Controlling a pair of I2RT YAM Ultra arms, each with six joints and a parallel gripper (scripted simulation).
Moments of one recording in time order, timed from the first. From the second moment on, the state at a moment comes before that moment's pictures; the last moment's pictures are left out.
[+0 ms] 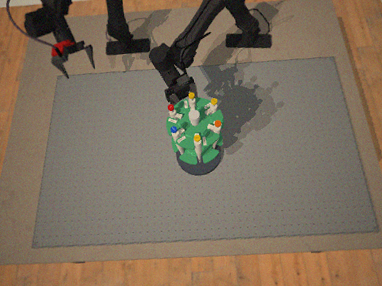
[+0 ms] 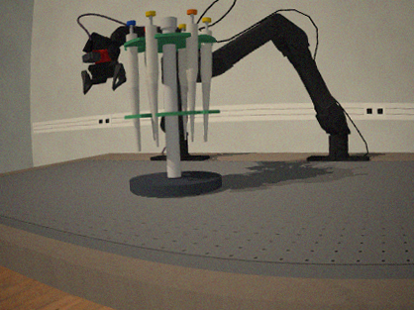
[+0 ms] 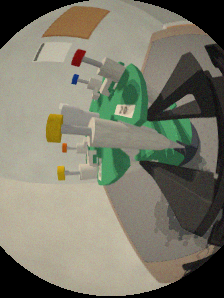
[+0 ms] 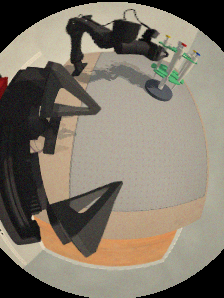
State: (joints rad) left arm -0.72 2.07 1.50 0.39 -1.30 -0.18; right arm -0.67 1.32 1.33 -1.12 -0.62 -0.84
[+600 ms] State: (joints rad) left arm -0.72 2.07 1.49 0.39 -1.31 -0.18; right arm -0.67 1.32 1.33 -1.12 -0.62 -0.84
